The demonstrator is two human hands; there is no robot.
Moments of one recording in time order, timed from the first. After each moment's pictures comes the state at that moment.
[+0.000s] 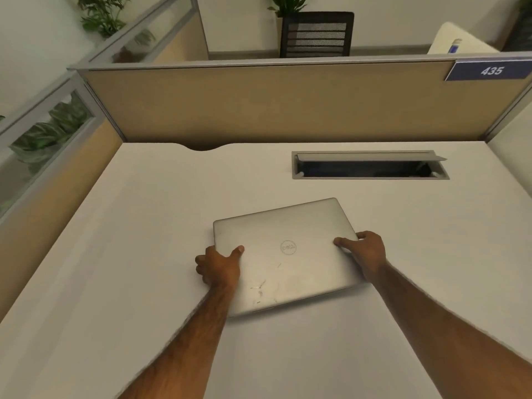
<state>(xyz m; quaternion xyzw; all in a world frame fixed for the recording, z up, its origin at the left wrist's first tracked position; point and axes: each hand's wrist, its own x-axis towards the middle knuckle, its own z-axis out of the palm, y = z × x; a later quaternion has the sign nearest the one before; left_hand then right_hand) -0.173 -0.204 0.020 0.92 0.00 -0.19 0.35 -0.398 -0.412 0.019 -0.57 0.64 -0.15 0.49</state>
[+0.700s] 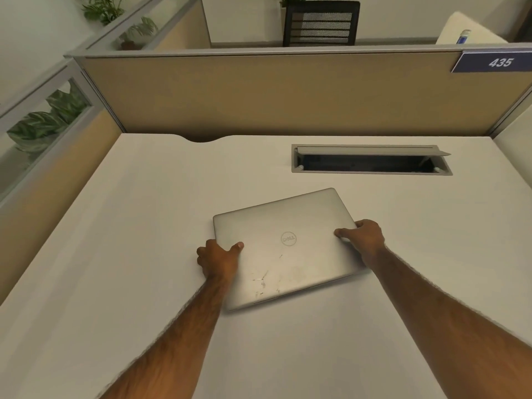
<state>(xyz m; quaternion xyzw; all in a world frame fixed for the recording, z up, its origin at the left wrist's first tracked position) -0.174 -0.205 0.004 0.91 -0.03 -0.21 0.35 -0.396 -0.433 0.021 -0.59 0.64 -0.11 0.47</state>
